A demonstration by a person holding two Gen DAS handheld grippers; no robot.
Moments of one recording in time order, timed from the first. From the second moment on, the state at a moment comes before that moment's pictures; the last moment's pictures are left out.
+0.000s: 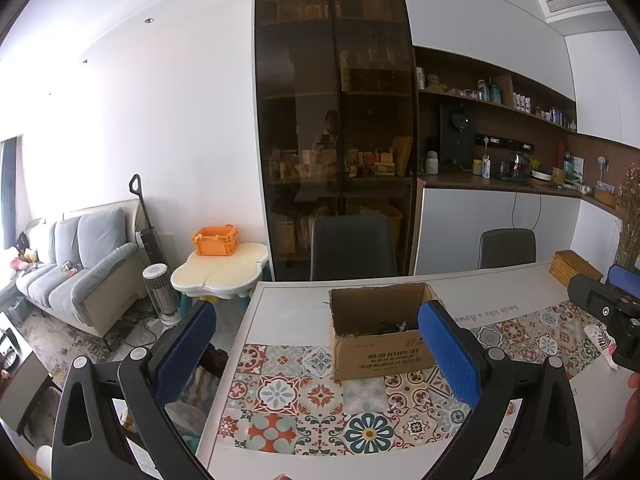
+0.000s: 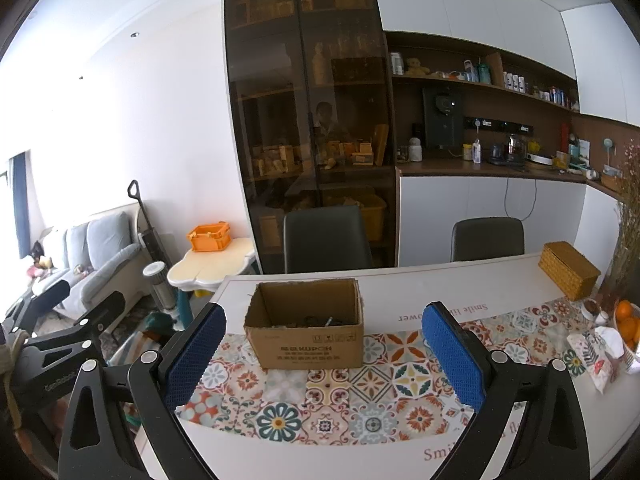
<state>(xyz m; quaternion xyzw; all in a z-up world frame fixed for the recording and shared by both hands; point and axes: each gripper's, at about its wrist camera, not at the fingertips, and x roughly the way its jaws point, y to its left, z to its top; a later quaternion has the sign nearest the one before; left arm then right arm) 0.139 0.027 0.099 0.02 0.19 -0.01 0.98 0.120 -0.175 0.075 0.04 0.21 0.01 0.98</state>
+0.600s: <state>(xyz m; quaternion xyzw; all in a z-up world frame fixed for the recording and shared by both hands) 0.139 0.027 0.103 0.03 0.19 -0.01 0.98 0.119 -0.176 0.078 0.04 0.21 0.01 0.98</state>
